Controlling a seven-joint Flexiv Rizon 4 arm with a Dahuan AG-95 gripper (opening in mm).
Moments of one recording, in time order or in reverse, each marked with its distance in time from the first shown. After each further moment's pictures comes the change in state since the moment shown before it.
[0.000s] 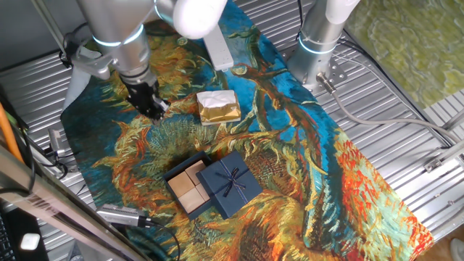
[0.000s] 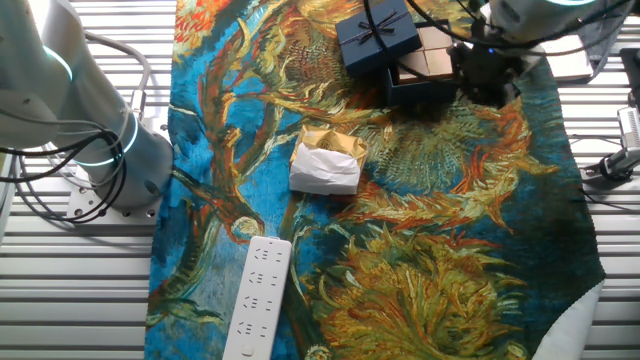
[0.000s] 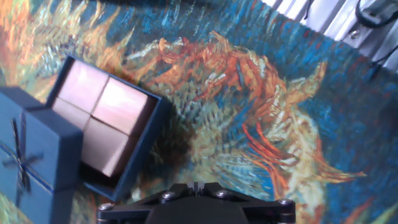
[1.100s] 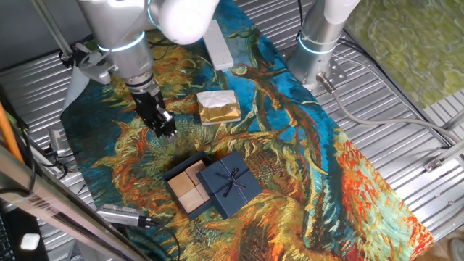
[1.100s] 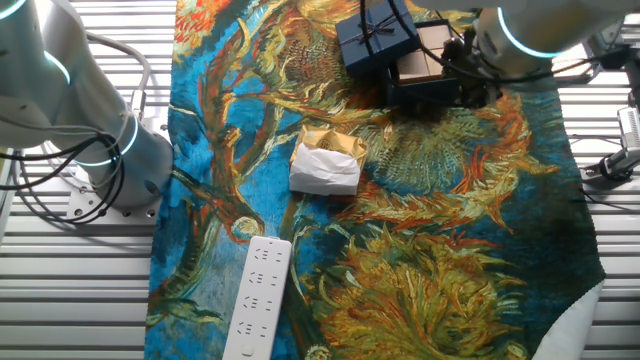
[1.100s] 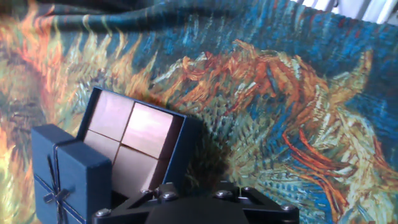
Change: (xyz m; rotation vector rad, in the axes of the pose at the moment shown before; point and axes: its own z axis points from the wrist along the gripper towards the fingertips) arm -0.010 0.021 0.033 -0.184 -0.085 0.100
